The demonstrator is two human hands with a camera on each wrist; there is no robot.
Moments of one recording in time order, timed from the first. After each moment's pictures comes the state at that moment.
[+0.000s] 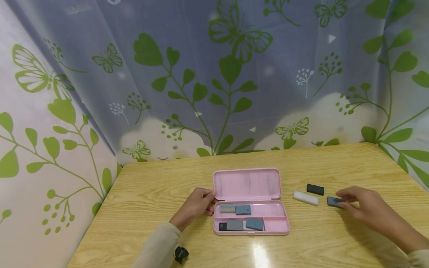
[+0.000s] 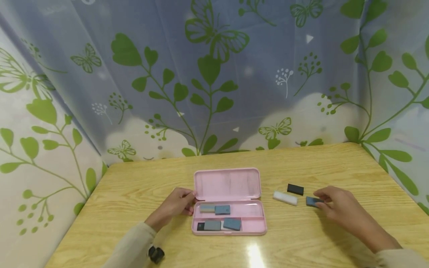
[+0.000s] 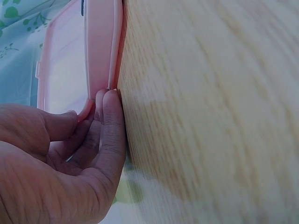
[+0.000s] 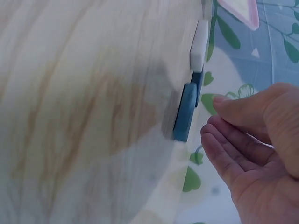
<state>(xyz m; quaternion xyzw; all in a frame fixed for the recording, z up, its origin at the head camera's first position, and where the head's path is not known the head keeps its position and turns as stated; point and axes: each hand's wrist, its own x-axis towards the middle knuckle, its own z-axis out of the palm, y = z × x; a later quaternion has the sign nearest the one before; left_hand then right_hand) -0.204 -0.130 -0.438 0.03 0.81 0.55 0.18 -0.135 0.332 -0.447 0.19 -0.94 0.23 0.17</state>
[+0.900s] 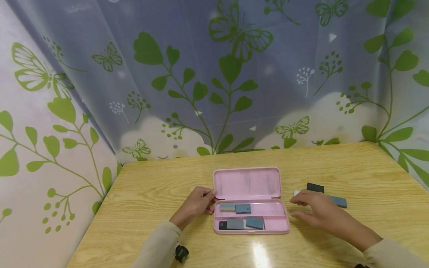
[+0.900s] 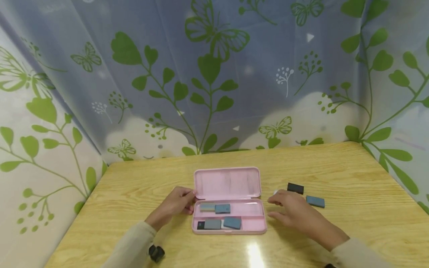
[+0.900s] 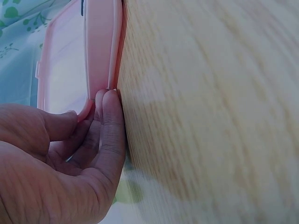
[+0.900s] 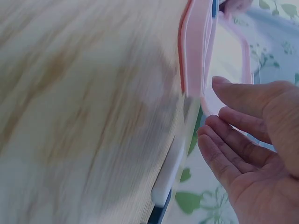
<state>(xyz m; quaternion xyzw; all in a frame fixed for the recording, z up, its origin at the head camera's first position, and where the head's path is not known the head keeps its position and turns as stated) -0.204 -0.130 -0.437 0.02 0.81 0.56 0.18 -0.143 0.238 -0.431 0.32 -0.90 0.28 0.08</state>
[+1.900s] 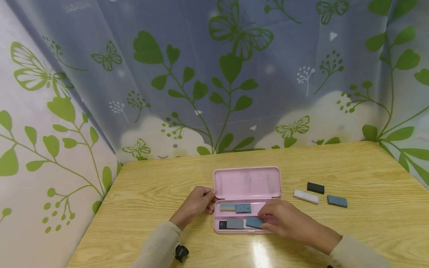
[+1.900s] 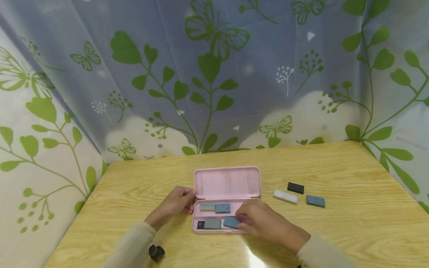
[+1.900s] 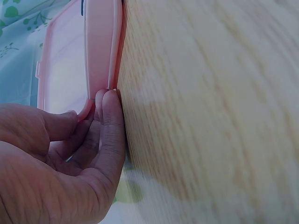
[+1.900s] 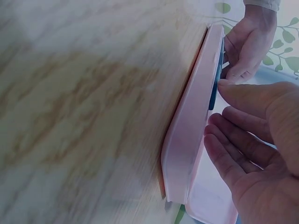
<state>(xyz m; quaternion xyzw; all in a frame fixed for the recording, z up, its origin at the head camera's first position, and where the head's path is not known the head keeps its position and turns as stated) -0.206 -0.130 -0.440 0.04 0.81 0.56 0.18 -0.141 0.165 -0.433 0.40 -0.87 0.28 0.06</state>
